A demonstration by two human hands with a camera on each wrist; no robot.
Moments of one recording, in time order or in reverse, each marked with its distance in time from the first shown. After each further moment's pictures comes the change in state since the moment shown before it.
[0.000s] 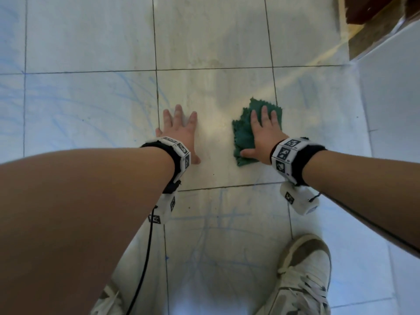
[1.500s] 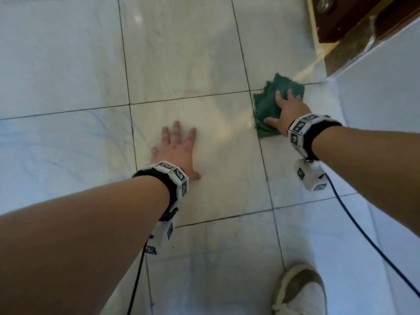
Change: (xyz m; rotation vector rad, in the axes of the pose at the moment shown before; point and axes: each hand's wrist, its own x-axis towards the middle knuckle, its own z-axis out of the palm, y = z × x) left_hand 0.026 0.047 -0.029 0.040 -0.014 0.040; right_hand 0.080 0.105 -0.079 0.089 0.136 0.226
